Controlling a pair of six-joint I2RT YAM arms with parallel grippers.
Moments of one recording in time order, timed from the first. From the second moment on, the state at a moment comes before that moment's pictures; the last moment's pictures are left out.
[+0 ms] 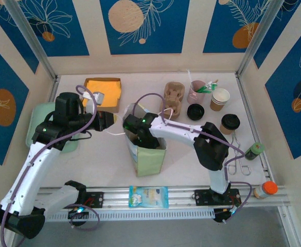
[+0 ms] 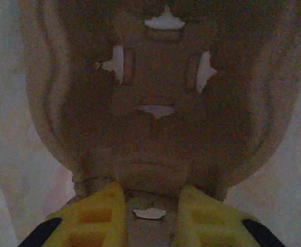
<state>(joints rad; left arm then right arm) -0.35 0.99 1.21 -0.82 0.56 -0.36 0.99 1.94 1.52 -1.10 -0.05 0.62</state>
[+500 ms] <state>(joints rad) -0.35 0.98 1.21 -0.82 0.56 -0.36 0.99 1.97 1.50 -1.07 -0.06 0.64</state>
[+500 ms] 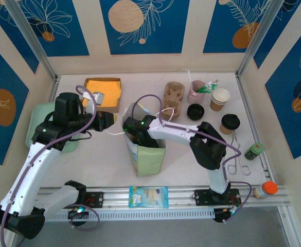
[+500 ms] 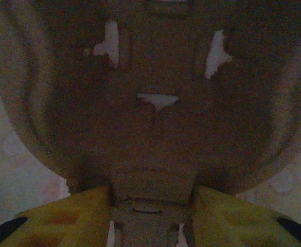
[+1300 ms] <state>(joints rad) -0.35 0.98 1.21 -0.82 0.54 -0.36 1.00 1.86 2.04 -1.42 0.06 0.53</state>
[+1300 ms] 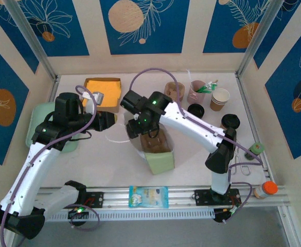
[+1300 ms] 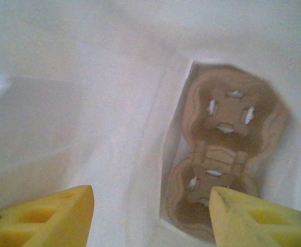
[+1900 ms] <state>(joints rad) -0.35 1.06 1.31 -0.81 0.52 -0.30 0.99 1.75 2.26 -1.50 0.10 0.46</state>
